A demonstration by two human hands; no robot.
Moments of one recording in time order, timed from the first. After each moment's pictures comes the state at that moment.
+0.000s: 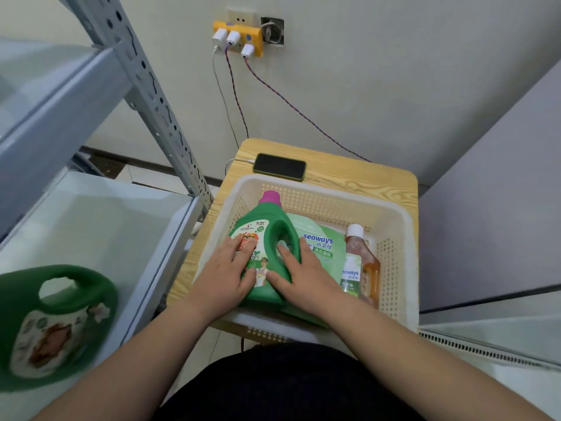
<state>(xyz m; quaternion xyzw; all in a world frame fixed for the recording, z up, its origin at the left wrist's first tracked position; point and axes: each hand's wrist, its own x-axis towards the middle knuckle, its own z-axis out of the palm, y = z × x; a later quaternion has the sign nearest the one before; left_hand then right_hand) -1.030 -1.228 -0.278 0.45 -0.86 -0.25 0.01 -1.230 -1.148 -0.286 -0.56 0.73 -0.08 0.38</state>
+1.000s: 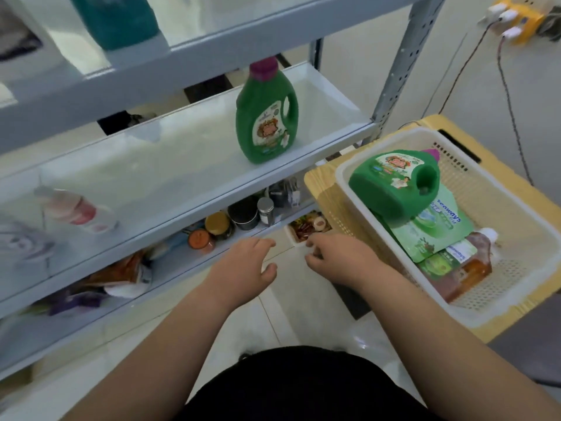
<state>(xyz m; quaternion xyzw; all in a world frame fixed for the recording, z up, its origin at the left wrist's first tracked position) -0.915 -0.883 -0.242 0.74 -0.64 -0.18 0.07 -1.113 -1.005 -0.229 -0.88 0.40 0.09 0.25</state>
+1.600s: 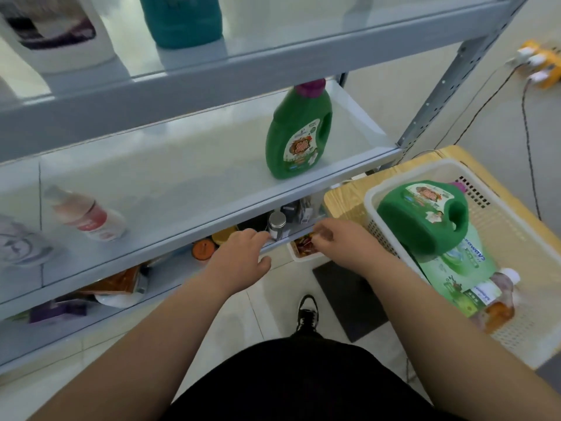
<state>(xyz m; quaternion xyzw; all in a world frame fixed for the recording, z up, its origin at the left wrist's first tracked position) -0.826 -0.917 -0.267 0.75 -0.62 -0.20 0.08 -1.036 -1.052 -0.233 -0.84 0.45 0.03 0.30</state>
